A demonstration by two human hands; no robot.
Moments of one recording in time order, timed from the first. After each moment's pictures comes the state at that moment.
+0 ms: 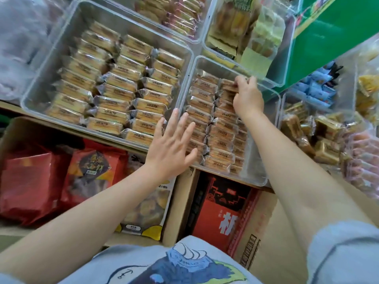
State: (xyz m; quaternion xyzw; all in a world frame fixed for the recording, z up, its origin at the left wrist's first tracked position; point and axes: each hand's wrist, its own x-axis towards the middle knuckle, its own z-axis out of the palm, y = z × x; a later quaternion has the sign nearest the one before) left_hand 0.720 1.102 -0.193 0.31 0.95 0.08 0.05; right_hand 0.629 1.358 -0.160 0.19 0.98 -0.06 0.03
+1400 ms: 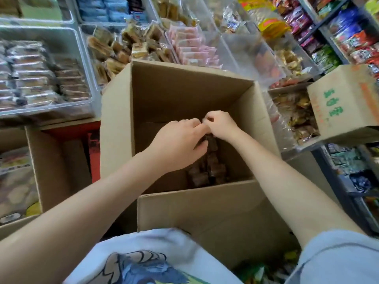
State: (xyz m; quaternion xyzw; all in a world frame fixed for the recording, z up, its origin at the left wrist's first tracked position) left_hand 1.098 1.343 -0.012 0.66 0.70 0.26 0.10; right_hand 1.189 1.533 -0.050 0.41 0.88 -0.24 0.09
